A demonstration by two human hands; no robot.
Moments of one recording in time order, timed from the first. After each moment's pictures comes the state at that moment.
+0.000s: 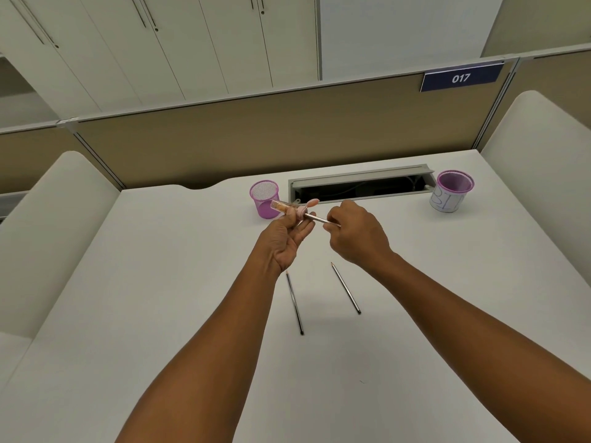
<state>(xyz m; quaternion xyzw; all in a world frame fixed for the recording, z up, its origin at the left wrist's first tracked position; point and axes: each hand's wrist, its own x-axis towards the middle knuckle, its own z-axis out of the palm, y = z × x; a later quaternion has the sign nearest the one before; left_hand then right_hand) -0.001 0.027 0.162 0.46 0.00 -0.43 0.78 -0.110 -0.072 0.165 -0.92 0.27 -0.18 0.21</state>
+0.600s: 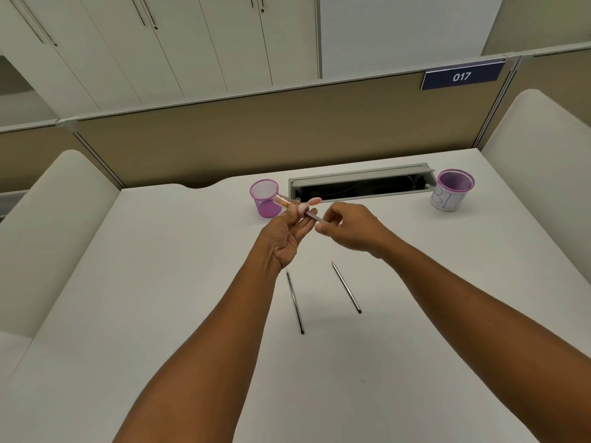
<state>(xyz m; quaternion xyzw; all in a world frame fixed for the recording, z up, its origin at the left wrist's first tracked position) 0.001 0.024 0.165 0.45 -0.01 -0.43 0.78 -0.107 -0.075 0.193 -0.87 0.30 -0.04 0.39</state>
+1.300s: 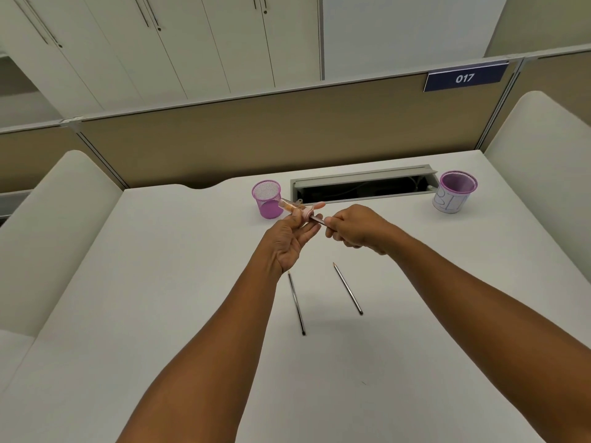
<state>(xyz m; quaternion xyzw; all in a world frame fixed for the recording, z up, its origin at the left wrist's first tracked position) 0.001 0.024 0.157 0.48 -0.02 -0.43 0.76 -0.102 -0.087 0.193 -0.81 0.32 0.02 0.48</state>
